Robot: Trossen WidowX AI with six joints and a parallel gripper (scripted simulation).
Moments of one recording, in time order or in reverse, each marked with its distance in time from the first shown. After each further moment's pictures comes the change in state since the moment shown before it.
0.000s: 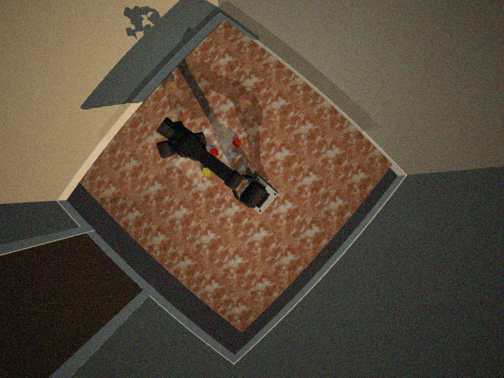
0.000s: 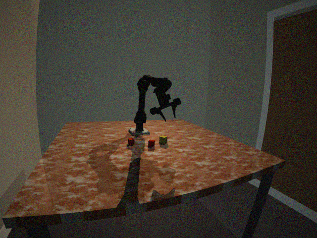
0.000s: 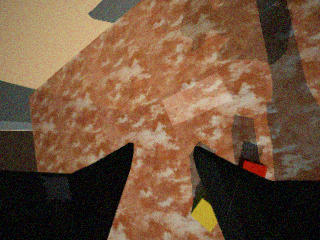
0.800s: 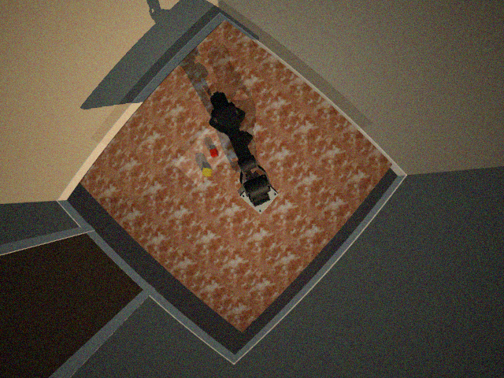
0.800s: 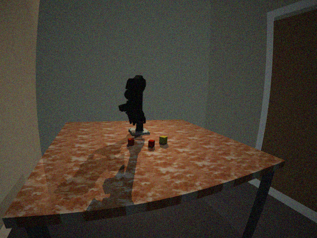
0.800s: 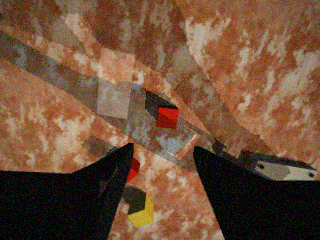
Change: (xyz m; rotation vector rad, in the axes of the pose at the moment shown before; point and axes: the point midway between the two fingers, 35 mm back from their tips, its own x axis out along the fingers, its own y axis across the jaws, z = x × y) arm -0.058 -0.217 -0.005 0.892 0.076 -0.559
